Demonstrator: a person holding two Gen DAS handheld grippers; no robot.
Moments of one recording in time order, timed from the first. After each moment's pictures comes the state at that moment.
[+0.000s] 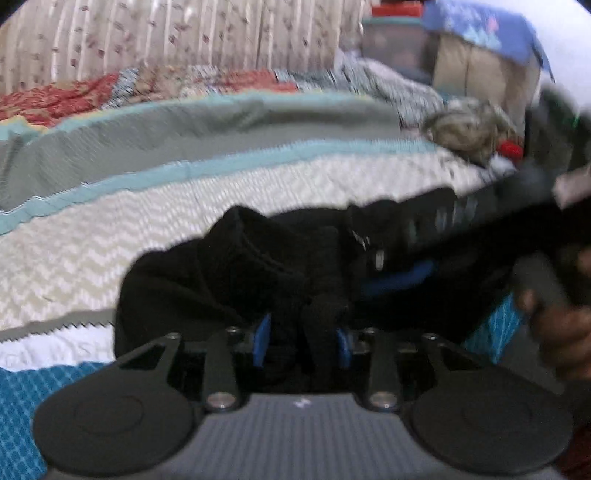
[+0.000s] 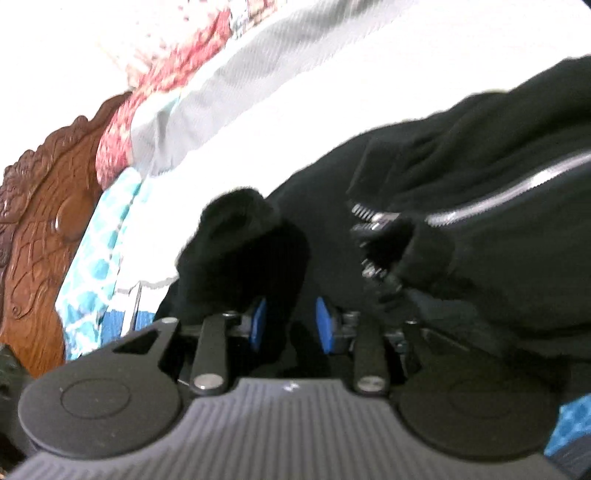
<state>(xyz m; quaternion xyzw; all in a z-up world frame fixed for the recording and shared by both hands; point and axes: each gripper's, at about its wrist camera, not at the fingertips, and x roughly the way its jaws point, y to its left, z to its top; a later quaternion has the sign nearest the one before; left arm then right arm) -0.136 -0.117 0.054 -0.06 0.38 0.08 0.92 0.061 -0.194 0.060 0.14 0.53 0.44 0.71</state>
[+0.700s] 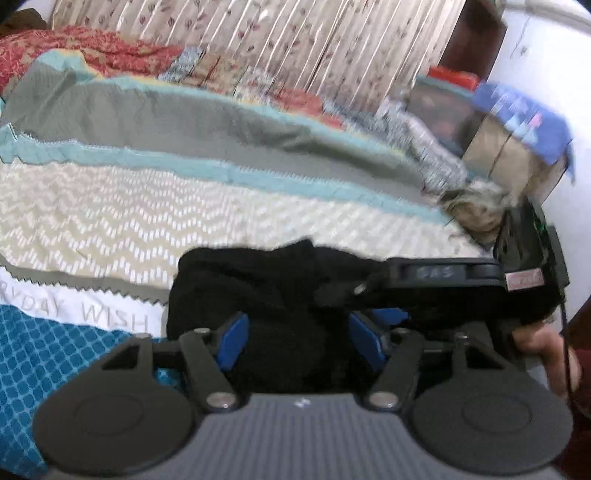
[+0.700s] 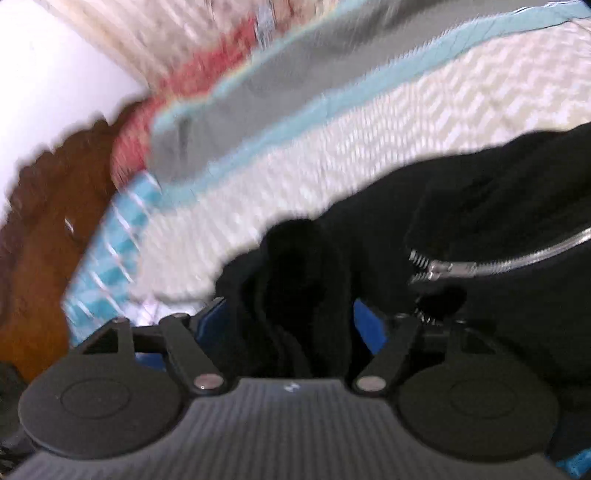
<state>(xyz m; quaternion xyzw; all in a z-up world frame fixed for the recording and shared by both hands) -0.172 -0.055 0.071 -0.21 0.33 0.12 0.91 0.071 -0.136 0.048 0.10 0.55 0.46 0.69</state>
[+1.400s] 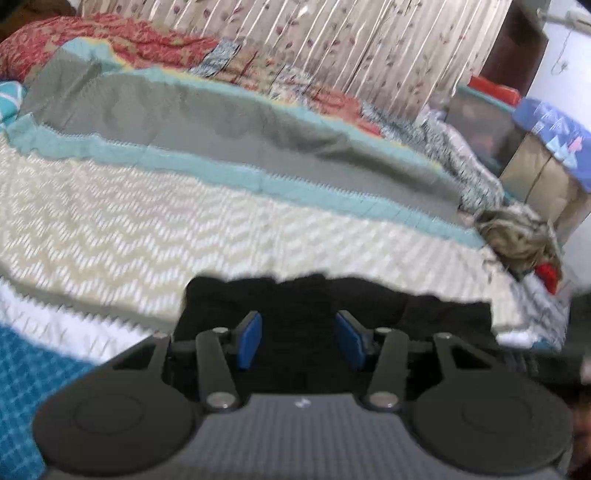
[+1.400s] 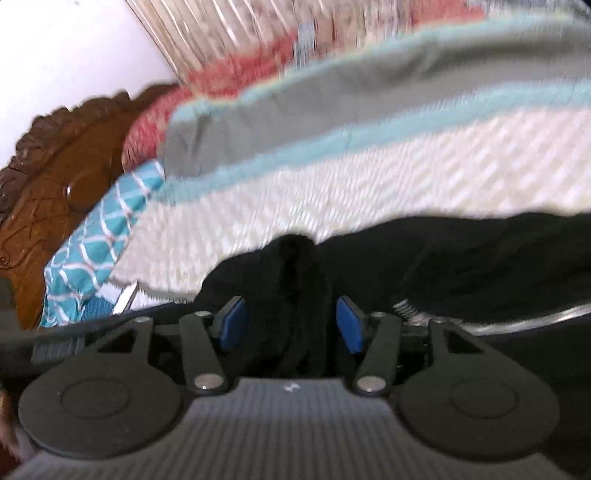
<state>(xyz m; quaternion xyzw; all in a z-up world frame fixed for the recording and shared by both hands) -0.138 -0.030 0.090 -0.24 0.32 0.16 0.90 0.078 -0.175 0.073 0.07 0.44 0.50 0.74</state>
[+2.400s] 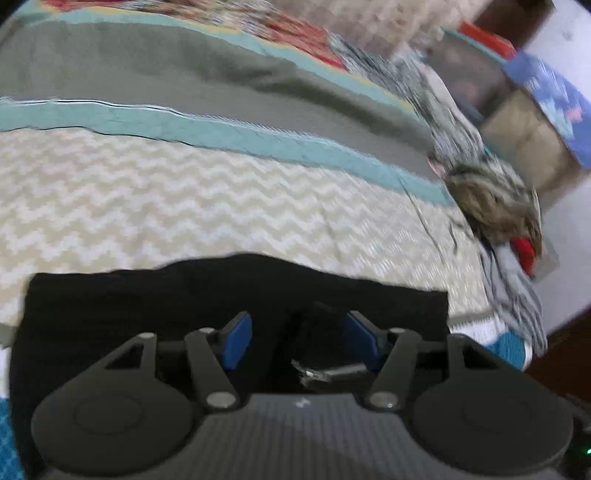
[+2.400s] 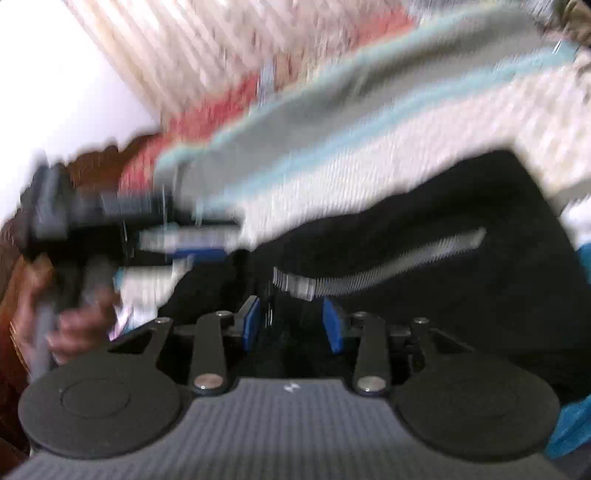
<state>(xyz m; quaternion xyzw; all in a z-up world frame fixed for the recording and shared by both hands) -0.012 -0.076 0.075 -0.28 0.43 0.08 0.86 0.101 -0.234 0.022 0.10 0.50 0.49 0.71</state>
